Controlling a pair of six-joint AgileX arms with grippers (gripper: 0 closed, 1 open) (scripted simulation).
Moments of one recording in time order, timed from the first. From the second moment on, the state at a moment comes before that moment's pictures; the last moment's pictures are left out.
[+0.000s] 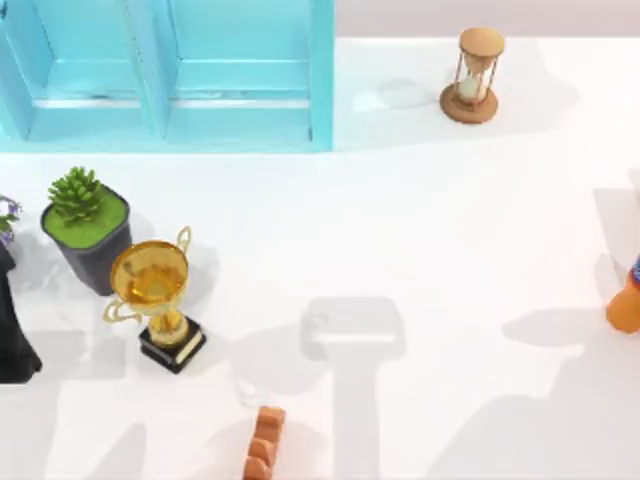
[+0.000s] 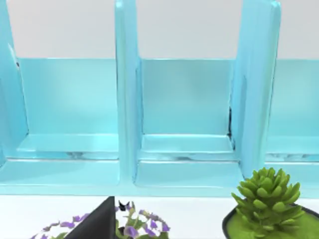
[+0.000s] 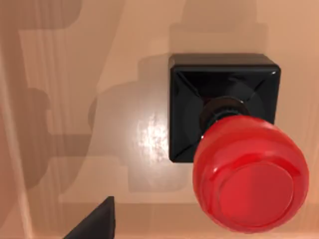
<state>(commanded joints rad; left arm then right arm) 0.00 0.00 0.00 0.00 0.00 0.00 -0.51 1.70 1.32 -1.20 0.00 -0.50</state>
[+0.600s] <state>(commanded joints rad) 0.00 0.00 0.00 0.00 0.00 0.00 -0.51 1.75 1.11 -0.93 0.00 -0.50</state>
